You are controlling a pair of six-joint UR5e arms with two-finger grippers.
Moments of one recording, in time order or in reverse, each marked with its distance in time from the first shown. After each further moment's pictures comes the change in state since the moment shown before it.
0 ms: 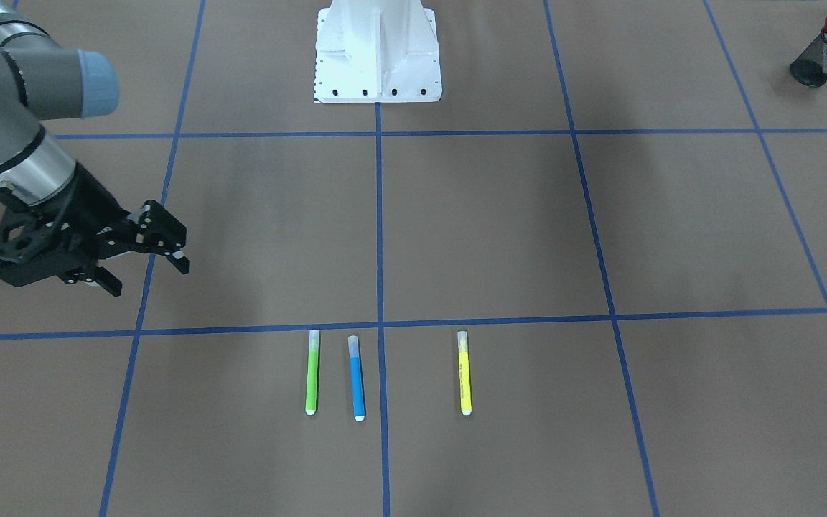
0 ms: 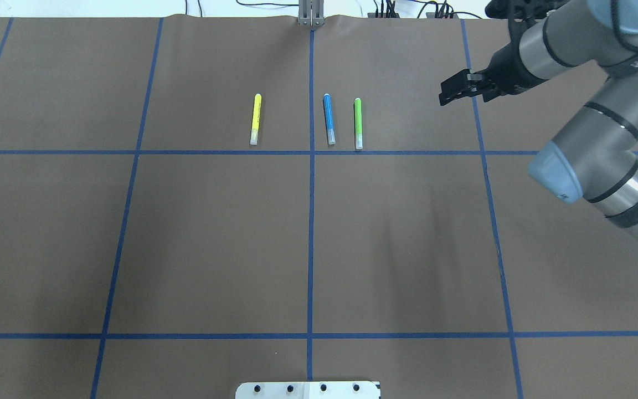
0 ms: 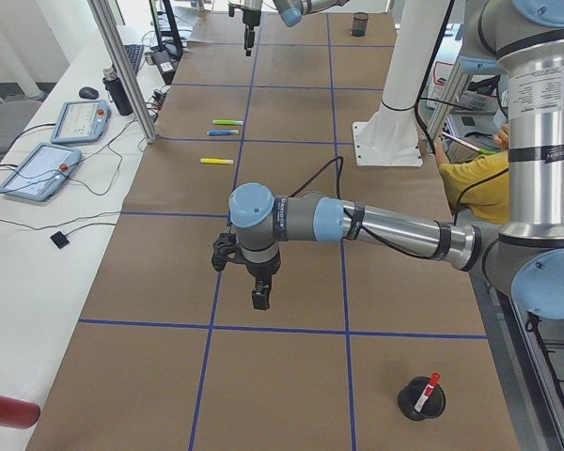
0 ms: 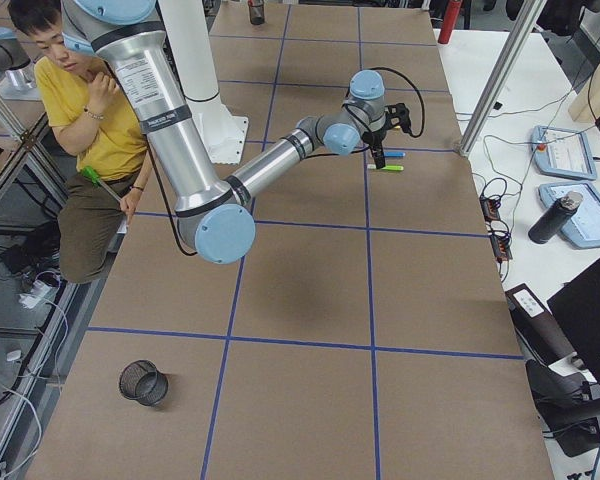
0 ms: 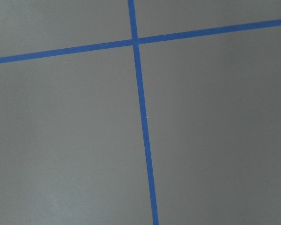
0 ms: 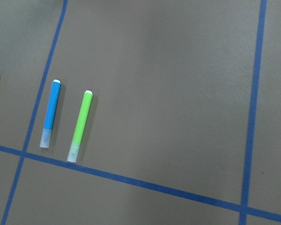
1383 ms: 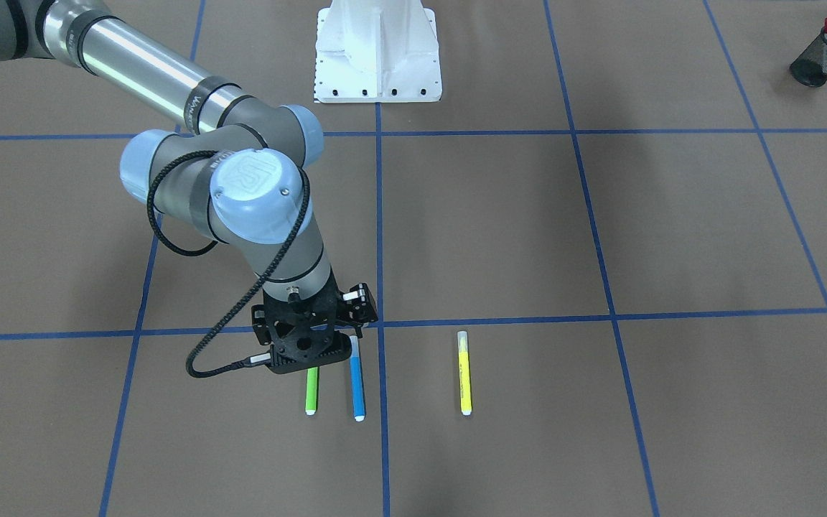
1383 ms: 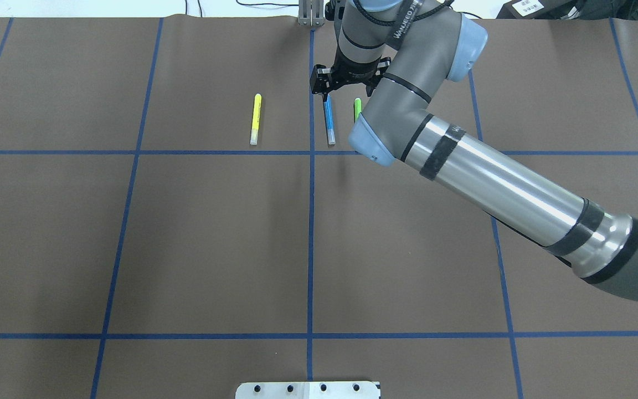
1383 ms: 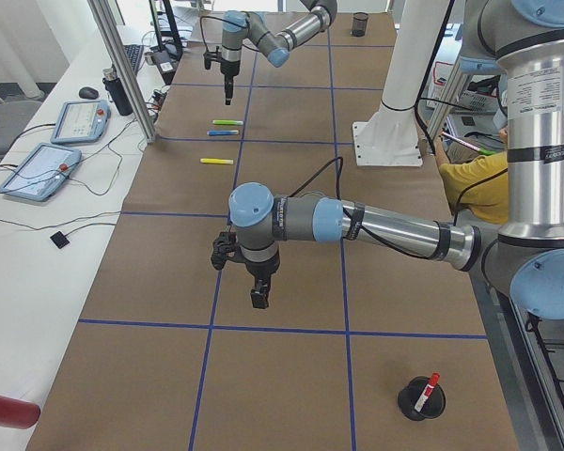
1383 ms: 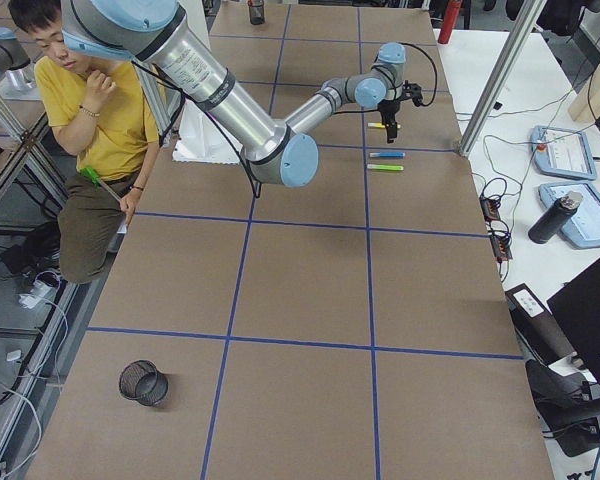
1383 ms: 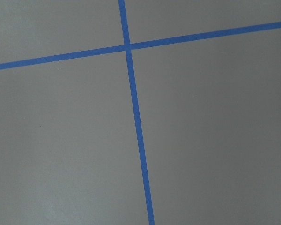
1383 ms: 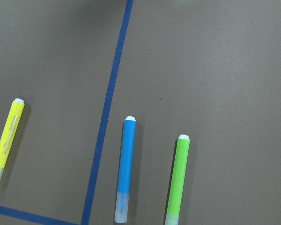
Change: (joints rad) left arm 0.002 0.002 0.003 -0.014 -0.002 0.007; right arm -0.136 0.543 -0.605 -0.177 -0.068 0.019
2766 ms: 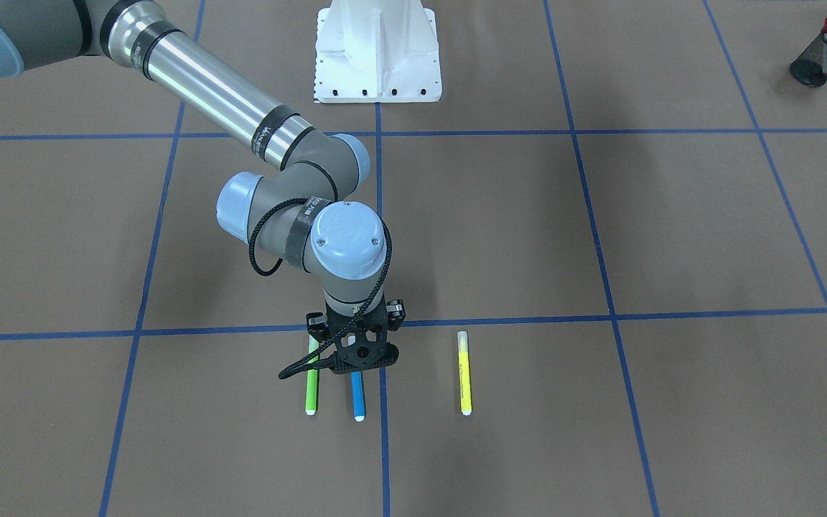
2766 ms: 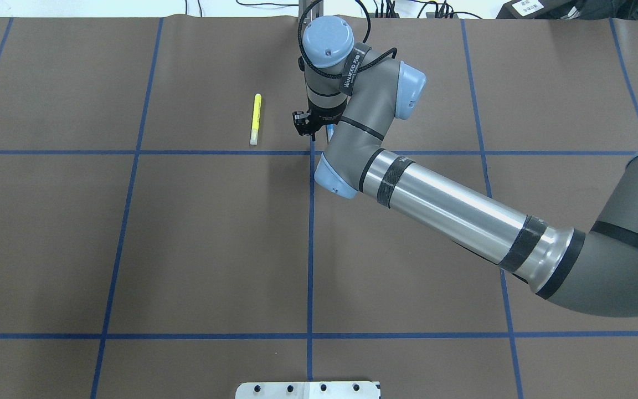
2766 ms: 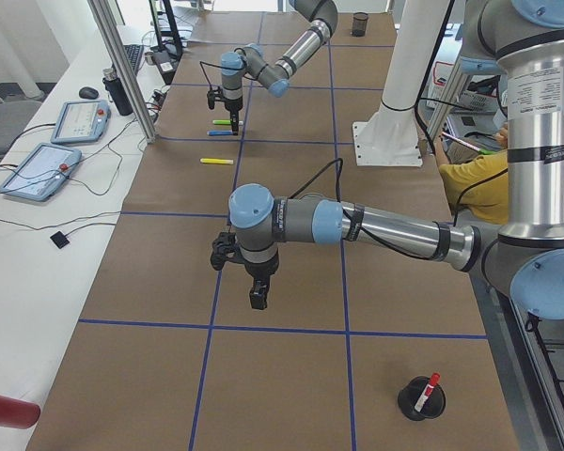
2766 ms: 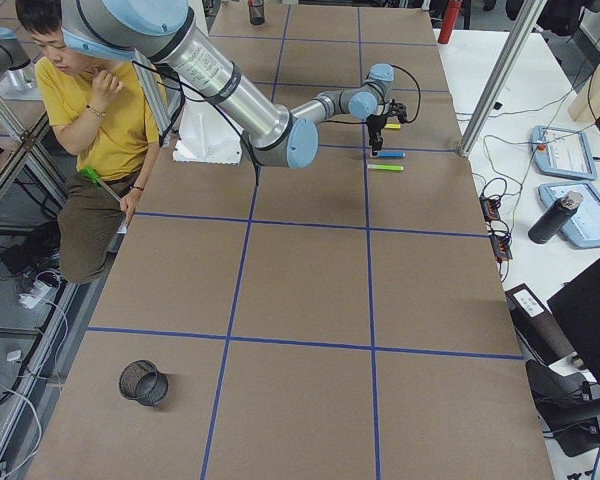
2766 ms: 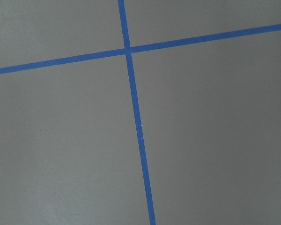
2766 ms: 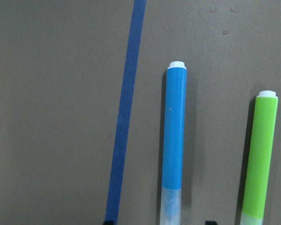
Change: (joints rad) left arm 0.000 0.000 0.006 -0.014 0.000 0.000; right arm -0.104 0.069 -0.232 0.101 -0.068 0.074
